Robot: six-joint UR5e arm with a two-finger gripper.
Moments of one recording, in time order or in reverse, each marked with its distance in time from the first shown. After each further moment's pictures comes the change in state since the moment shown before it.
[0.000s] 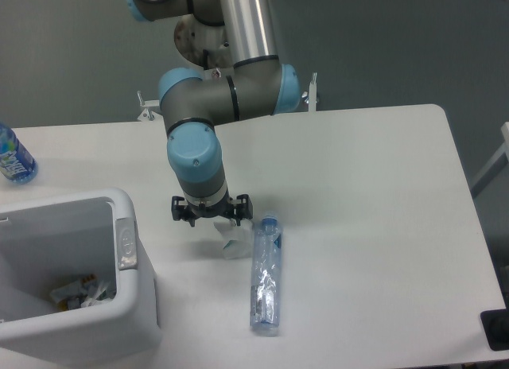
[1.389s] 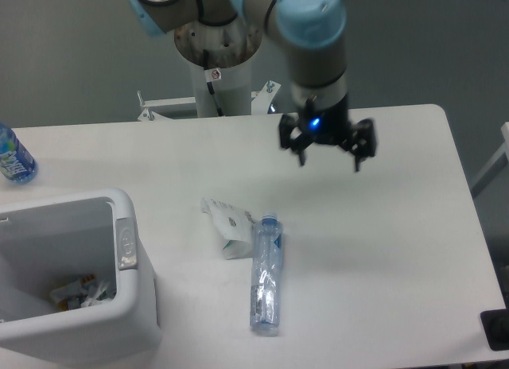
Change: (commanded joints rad) arm 0.192 0.177 0.115 -0.098 0.025 0.378
